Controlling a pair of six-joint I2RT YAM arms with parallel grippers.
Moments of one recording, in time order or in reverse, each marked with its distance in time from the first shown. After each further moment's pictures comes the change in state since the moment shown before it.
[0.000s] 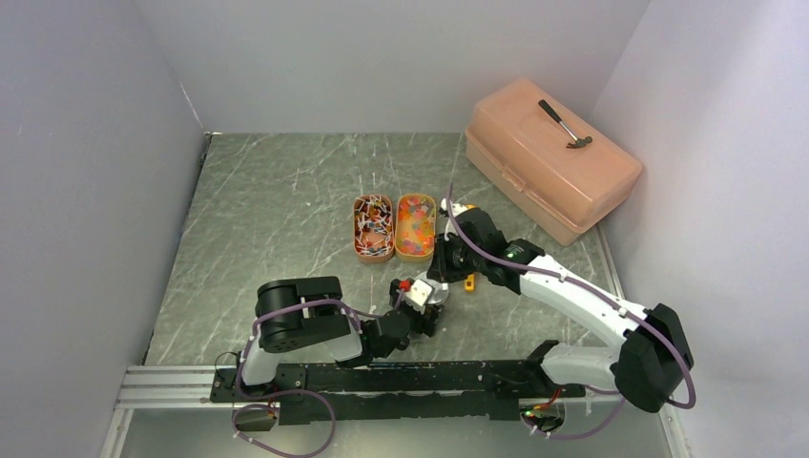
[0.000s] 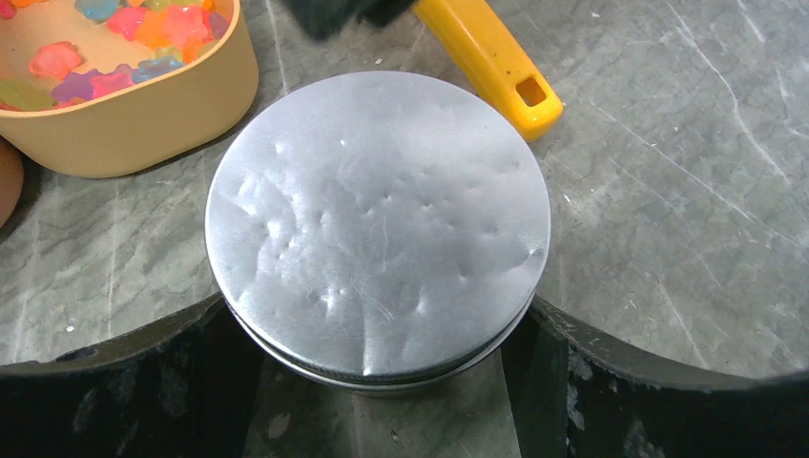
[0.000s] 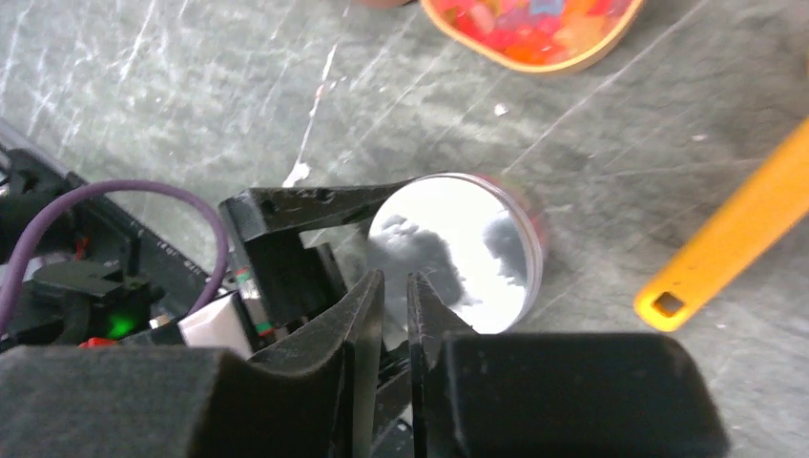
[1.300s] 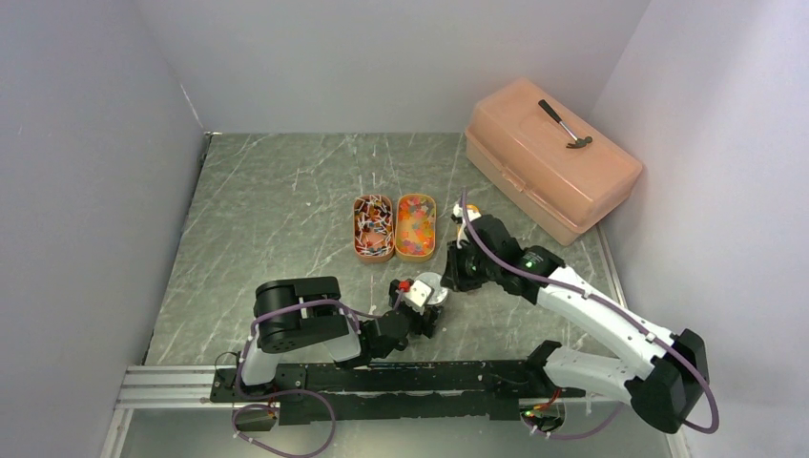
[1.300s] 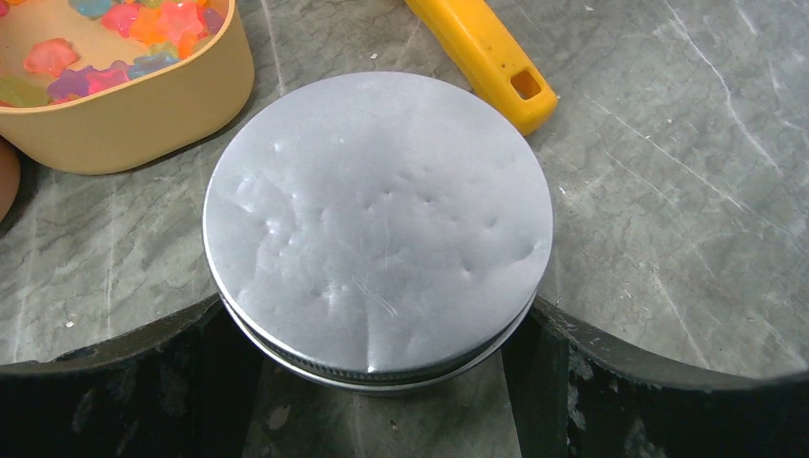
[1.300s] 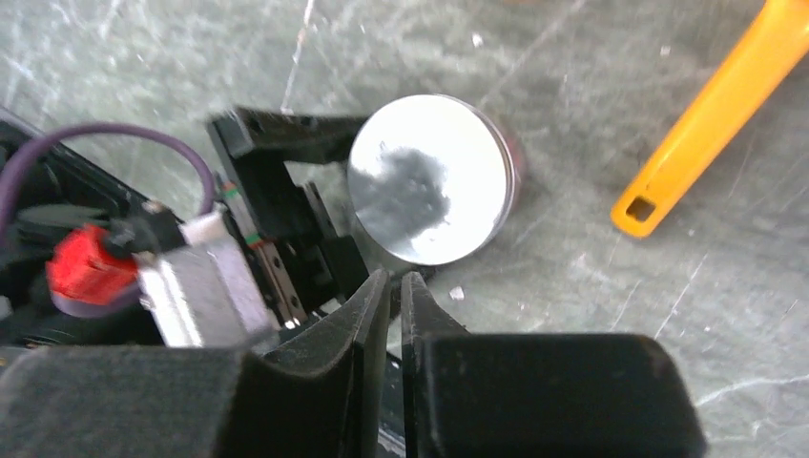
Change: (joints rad) left arm 0.000 -0.011 -0.011 -0.002 0.012 0.000; right arm 0.019 -0.161 -0.016 -0.191 0.058 0.013
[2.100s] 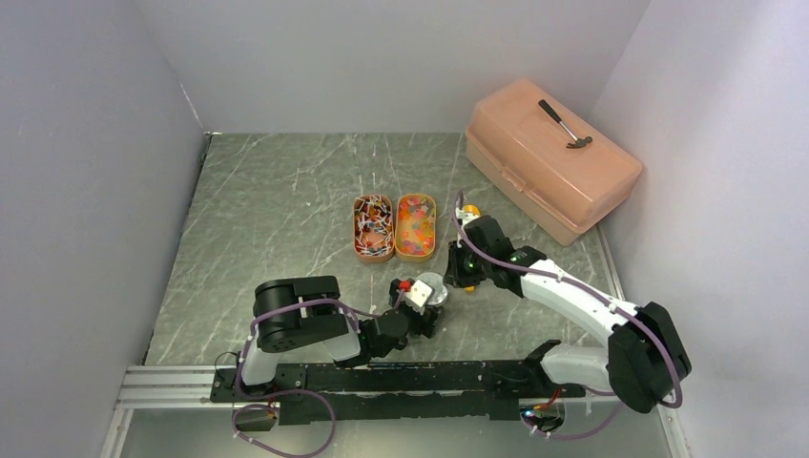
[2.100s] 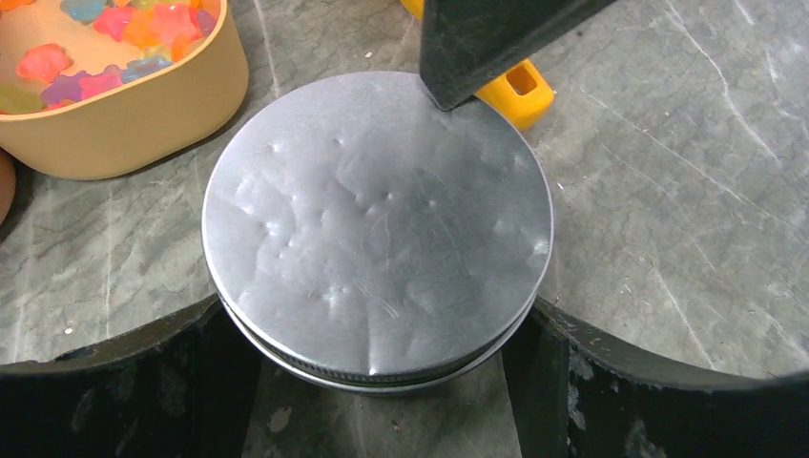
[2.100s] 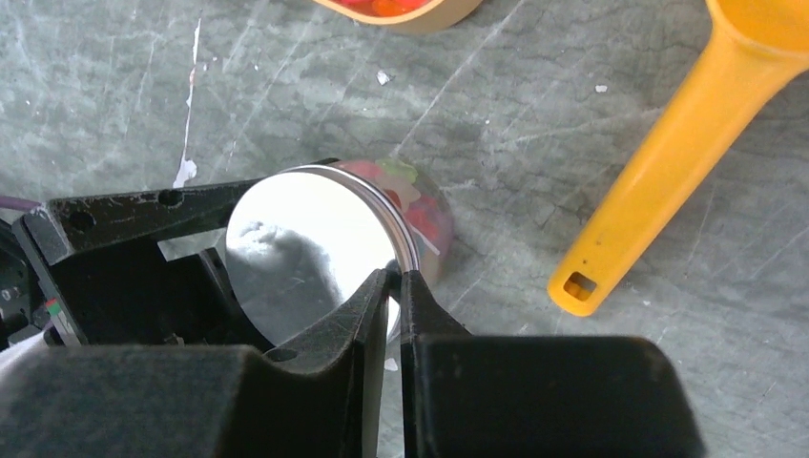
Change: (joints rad) left arm 0.006 -0.003 -0.002 0.000 0.023 0.016; right arm -0.129 0.179 -0.103 0.247 -0.052 -0.080
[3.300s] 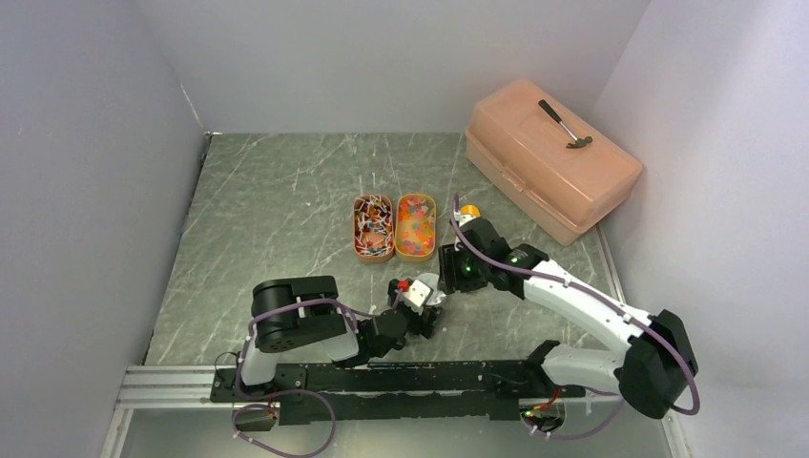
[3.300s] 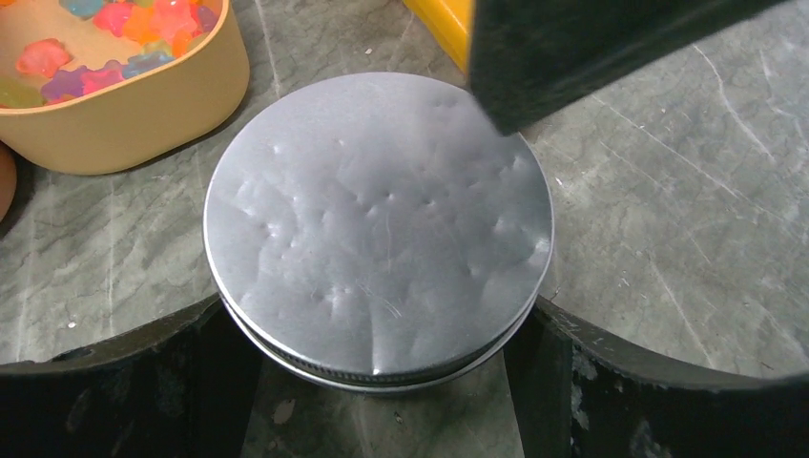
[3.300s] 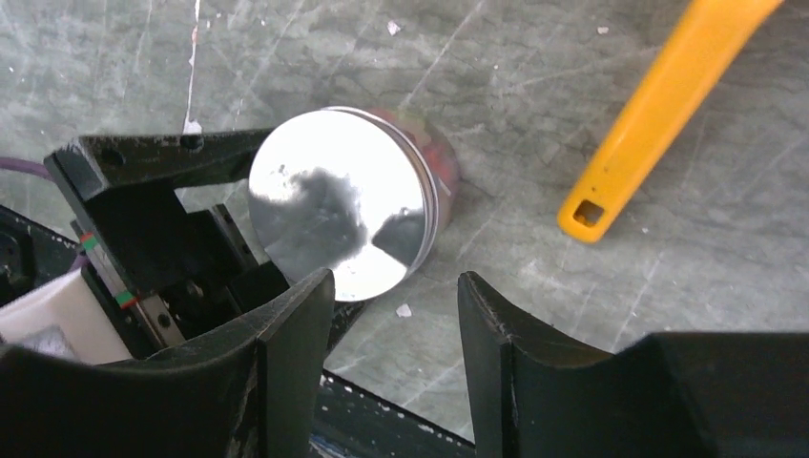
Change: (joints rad) left arm 0.003 -0.016 -0.014 -0.004 0.013 -0.010; right arm 0.106 -0.085 0.082 -0.214 0.137 0.058
